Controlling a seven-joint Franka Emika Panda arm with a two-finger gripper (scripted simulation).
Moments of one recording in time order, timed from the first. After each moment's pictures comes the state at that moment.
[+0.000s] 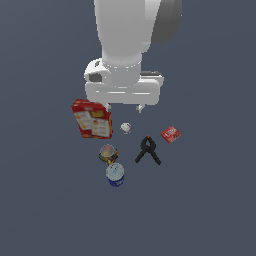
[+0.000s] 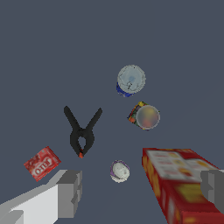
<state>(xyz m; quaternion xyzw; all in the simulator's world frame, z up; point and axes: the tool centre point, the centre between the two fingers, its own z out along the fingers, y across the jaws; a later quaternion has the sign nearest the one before) -0.004 -0.014 0.317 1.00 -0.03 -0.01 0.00</state>
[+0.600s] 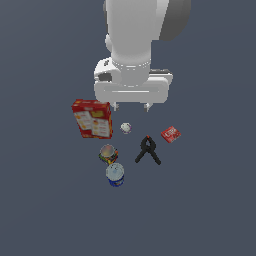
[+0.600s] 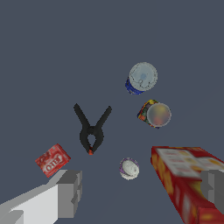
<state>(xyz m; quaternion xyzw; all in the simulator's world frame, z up) -0.007 0.010 0.319 1.00 -0.03 -0.02 -0.01</state>
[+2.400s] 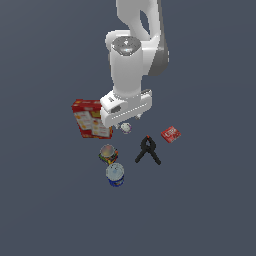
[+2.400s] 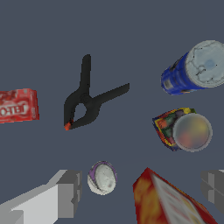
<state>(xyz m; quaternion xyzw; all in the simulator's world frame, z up) -0.048 -0.001 0.205 0.97 0.26 -0.01 -0.01</state>
